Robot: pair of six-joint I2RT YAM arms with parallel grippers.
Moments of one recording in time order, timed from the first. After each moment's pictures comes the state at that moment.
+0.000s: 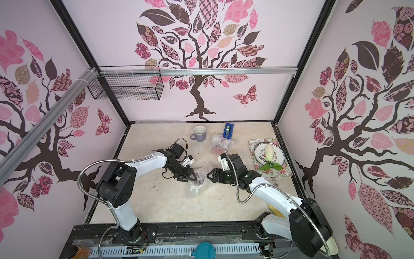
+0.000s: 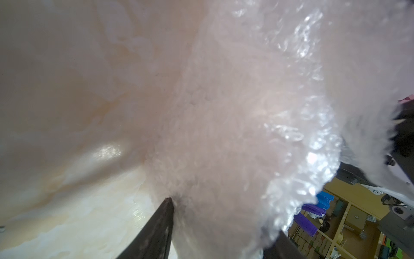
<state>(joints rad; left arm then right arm) -0.51 1.82 1.15 -0.73 0.69 -0.28 0.55 1.18 0.63 -0.22 -0.42 0.68</state>
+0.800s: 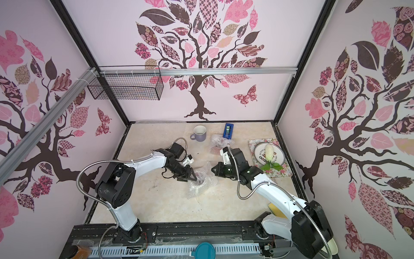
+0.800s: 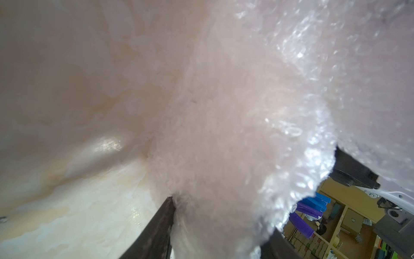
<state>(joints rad) -0.51 1.79 1.16 -0.73 0.69 -0.32 0.54 1.20 0.76 -0.20 -0.45 0.76</state>
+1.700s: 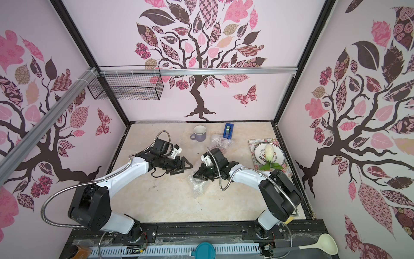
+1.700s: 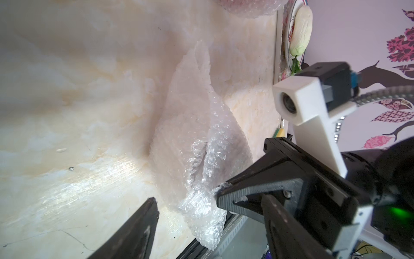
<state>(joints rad) -0.42 1.51 1.03 -0.55 0.66 -0.57 0.68 1.58 0.88 -0.06 -0.63 0.93</state>
